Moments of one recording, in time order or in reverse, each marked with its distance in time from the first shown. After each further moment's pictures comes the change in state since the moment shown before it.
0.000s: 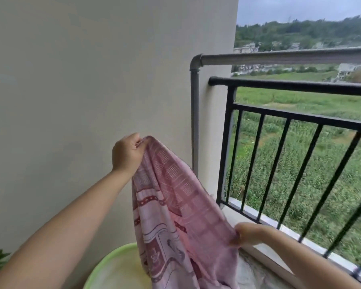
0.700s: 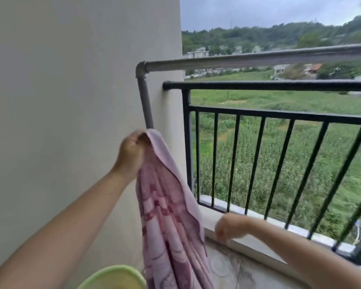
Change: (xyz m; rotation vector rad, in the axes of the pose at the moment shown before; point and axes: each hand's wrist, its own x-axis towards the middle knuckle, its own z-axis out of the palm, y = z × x) left_hand 0.002 0.104 0.050 -0.846 -0.358 -0.165; right_hand -0.043 0.029 -0.008 0.049 0.038 -0.049
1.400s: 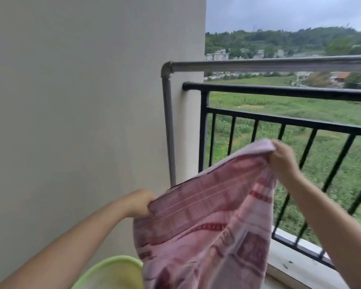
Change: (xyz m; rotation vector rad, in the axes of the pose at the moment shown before) left_hand -0.055 -0.073 -0.057 1.118 -0.943 -0.326; right_hand -0.061 0.004 -0.115 0.962 1.136 -0.030
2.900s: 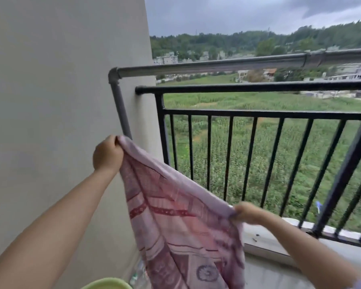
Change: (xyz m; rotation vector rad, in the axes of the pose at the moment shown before) left_hand 0.029 0.055 -0.087 -0.411 1.019 -0.216; right_hand -0.075 0.123 -0.020 -1.010 -0.642 0.273
